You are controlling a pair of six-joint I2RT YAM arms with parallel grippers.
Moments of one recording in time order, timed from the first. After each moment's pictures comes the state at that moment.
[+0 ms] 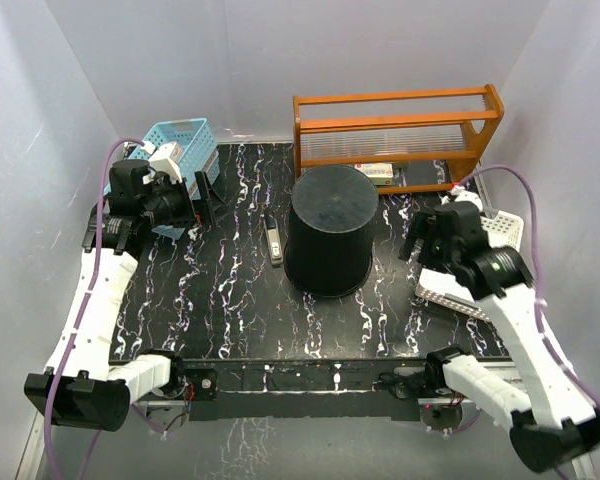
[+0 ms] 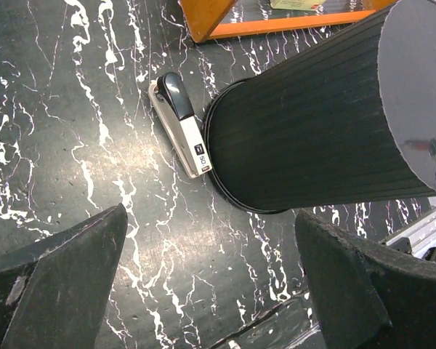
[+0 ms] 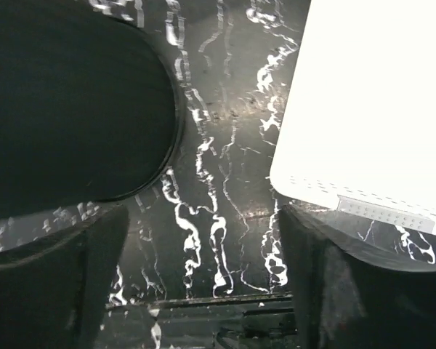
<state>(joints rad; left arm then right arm) -0.10 1.12 1.24 -0.72 0.43 -0.27 0.30 0.83 1.08 -1.01 0.18 0.51</state>
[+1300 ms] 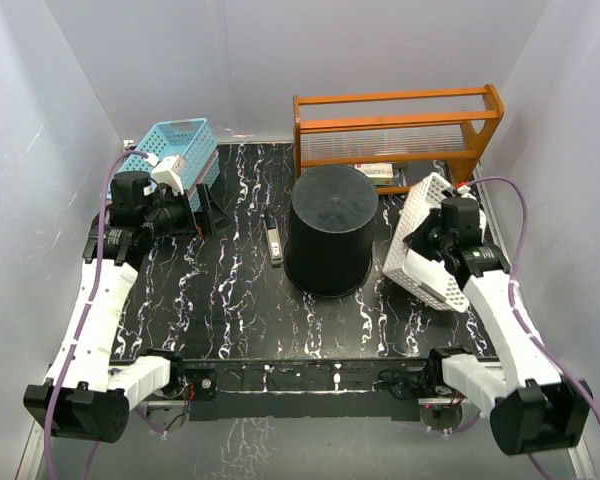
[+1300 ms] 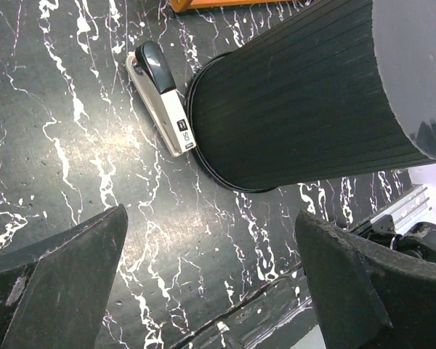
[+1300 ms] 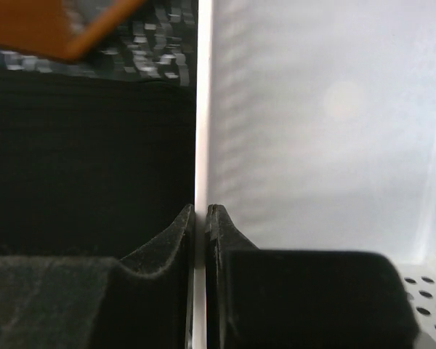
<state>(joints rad) -0.10 1.06 1.17 -0.73 0.50 -0.28 0.10 1.01 0.84 -0.59 0.00 0.63</state>
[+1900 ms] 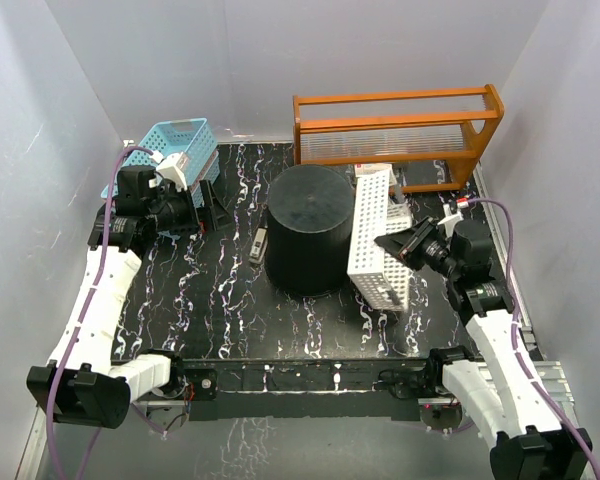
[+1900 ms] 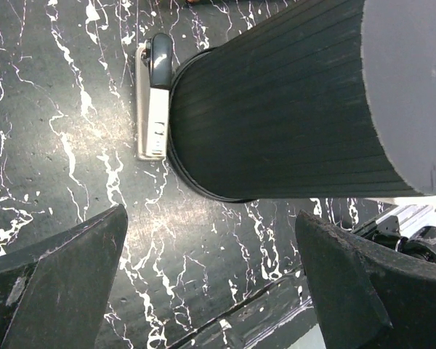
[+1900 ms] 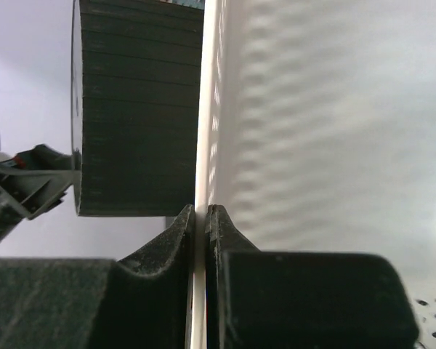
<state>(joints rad) -0.10 1.13 1.19 -0.75 0.48 -0.28 0.10 0.74 0.67 -0.30 -0.46 0.95</state>
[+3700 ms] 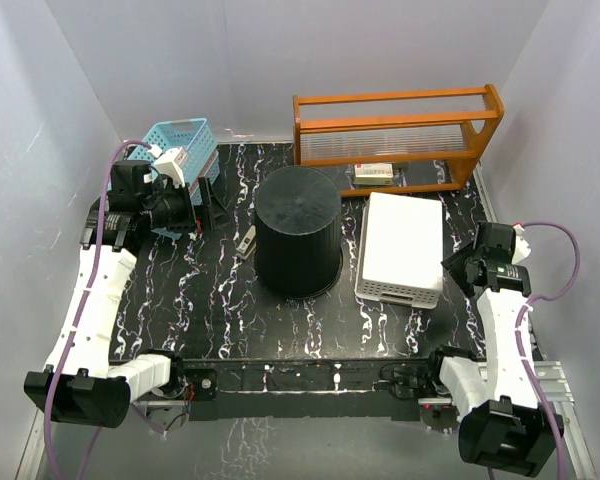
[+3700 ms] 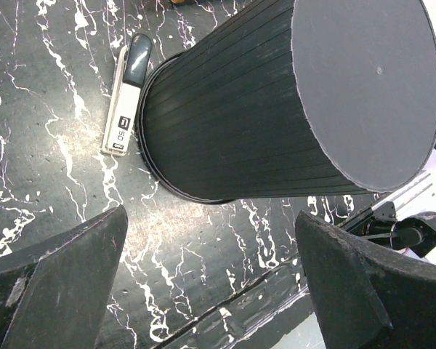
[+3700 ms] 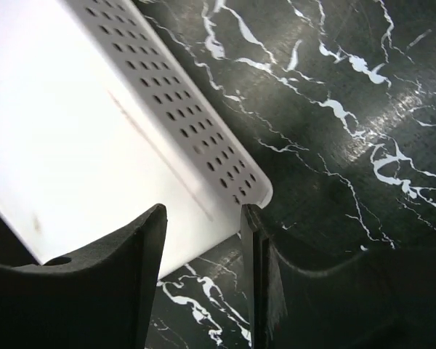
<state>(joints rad) -0.10 1.13 1.28 -0.84 0.51 -0.23 -0.23 0.87 0.76 -0.83 0.12 0.73</state>
